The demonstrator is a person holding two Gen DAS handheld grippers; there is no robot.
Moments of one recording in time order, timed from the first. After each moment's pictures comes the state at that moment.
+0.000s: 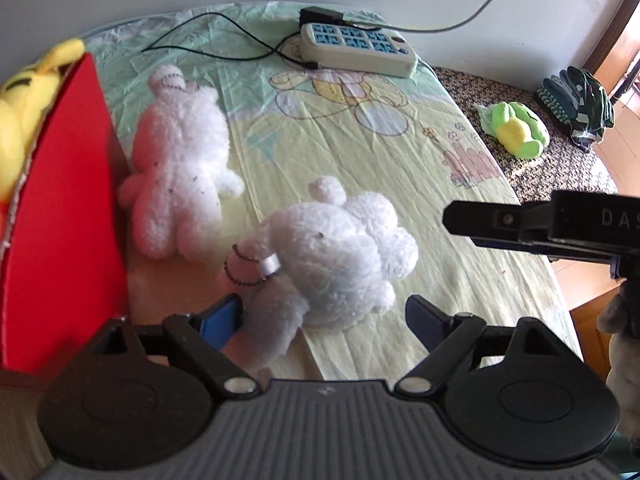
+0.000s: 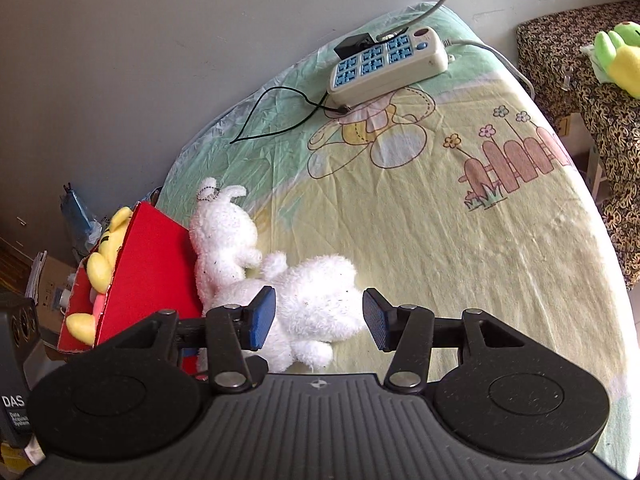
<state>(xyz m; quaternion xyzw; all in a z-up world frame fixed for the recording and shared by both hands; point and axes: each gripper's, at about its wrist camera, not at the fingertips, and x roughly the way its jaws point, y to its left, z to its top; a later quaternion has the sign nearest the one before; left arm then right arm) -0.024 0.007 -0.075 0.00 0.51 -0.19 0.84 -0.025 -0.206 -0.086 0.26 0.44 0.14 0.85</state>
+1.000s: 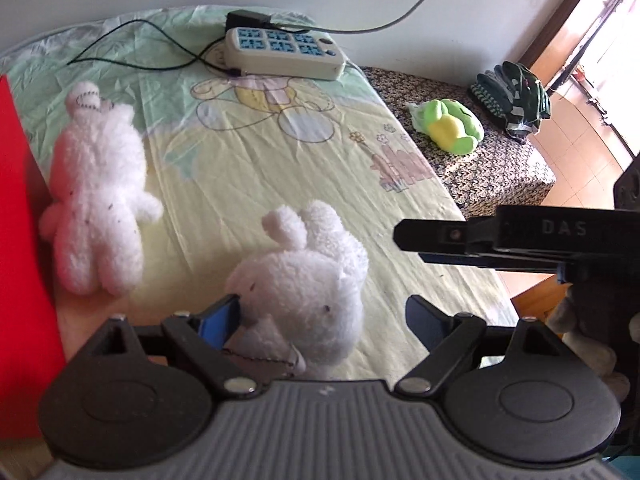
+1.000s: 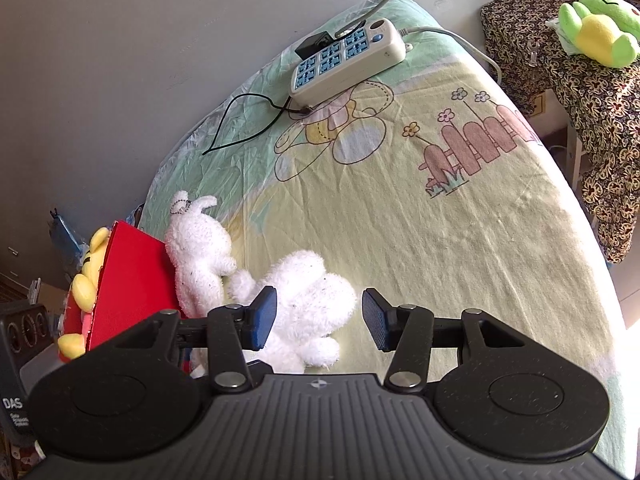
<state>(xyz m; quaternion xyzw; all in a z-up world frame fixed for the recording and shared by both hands) -0.021 -0.013 -0.066 -0.02 0.48 -0.30 0.83 -0.030 -0.230 -0.097 0.30 0.44 0.11 0.84</state>
